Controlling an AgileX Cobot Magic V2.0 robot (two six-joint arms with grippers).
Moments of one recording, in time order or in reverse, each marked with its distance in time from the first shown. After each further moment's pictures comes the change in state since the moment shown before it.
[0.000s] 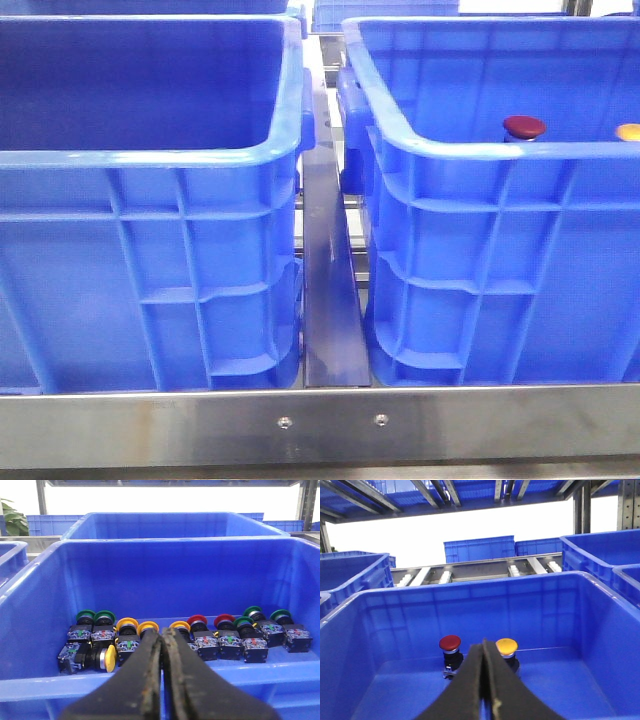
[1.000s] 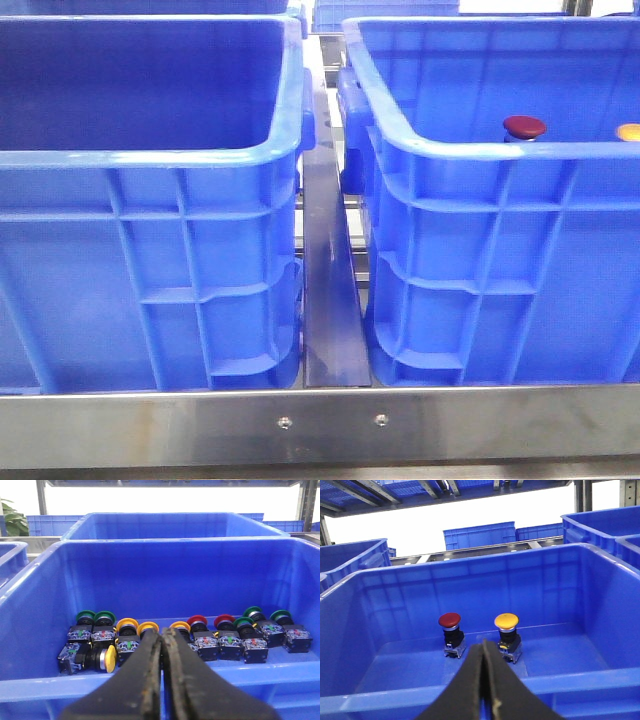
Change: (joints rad) left arm 0.000 0.000 0.000 0.000 -0.002 0.000; right arm 0.002 -0.029 0.099 0.000 -0.032 0.031
